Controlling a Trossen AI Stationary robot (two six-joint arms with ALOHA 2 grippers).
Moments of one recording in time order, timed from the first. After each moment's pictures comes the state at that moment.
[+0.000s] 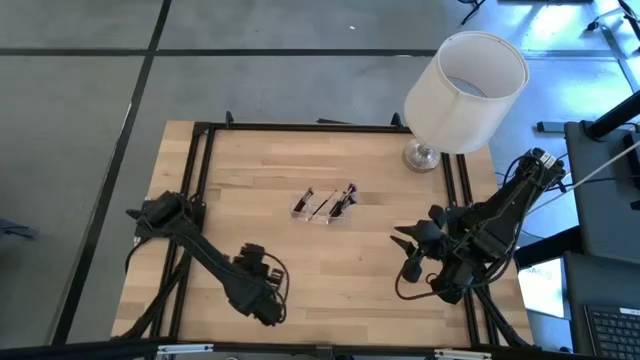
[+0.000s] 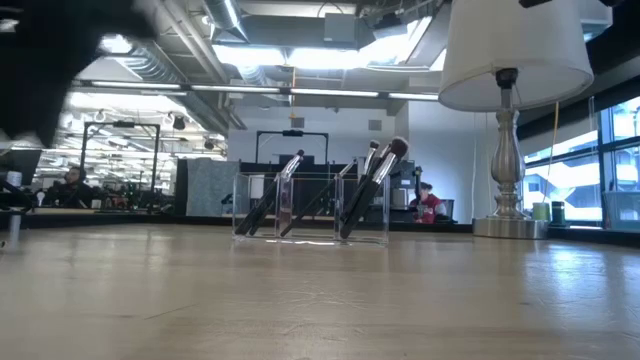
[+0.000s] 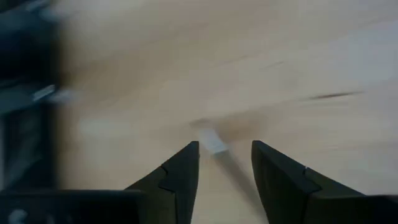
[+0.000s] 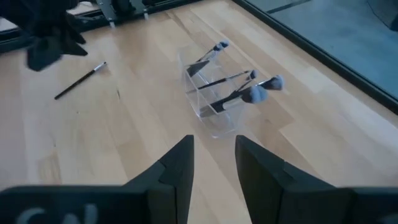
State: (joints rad) left arm -0.69 1.96 1.50 -1.47 -0.31 -2.10; right arm 0.83 1.26 1.15 -1.06 1.00 1.17
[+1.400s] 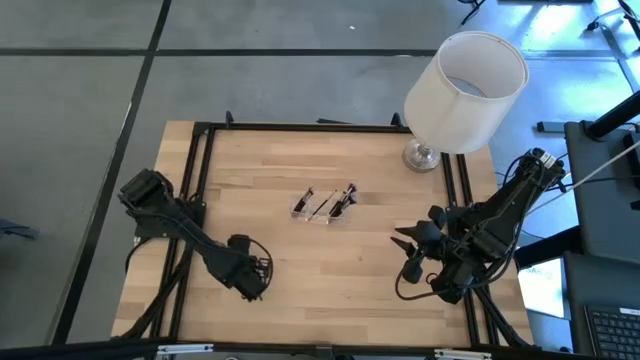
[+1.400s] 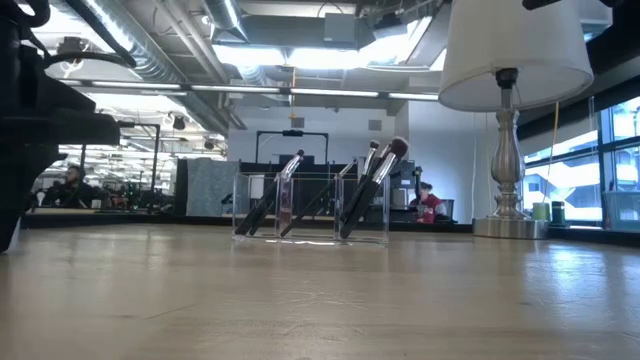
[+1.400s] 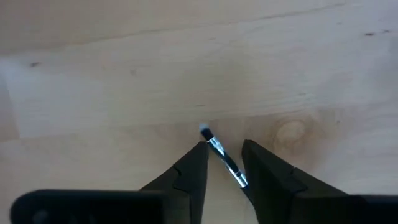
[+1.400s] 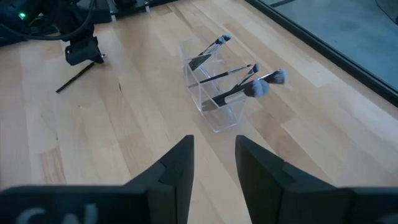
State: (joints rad) left arm -0.66 1.74 0.92 -0.84 -0.18 -2.17; right arm 0.83 1.26 1.15 -1.06 0.98 1.17
